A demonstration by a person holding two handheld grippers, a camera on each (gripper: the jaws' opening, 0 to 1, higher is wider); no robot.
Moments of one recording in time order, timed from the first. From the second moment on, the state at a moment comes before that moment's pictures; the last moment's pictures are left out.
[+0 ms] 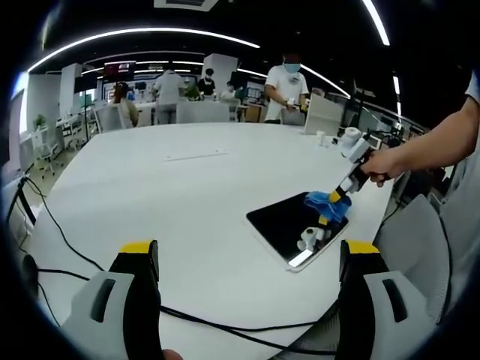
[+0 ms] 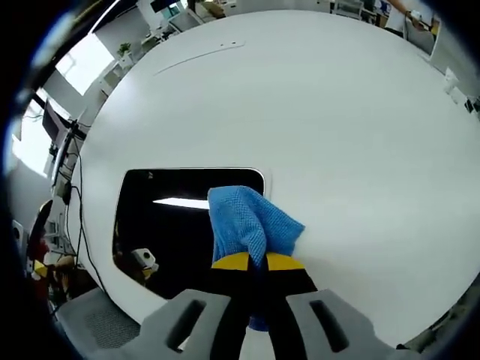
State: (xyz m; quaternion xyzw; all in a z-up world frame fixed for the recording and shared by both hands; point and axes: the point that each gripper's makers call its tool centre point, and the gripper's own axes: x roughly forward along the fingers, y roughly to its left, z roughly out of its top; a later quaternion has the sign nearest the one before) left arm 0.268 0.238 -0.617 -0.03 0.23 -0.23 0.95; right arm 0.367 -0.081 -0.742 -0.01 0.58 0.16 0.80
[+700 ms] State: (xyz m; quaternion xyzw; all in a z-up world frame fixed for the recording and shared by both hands) left arm 0.266 0.233 -0.615 -0.03 0.23 -0.23 0.95; right arm 0.338 -0.084 -0.743 -0.02 0.57 0.15 0.81
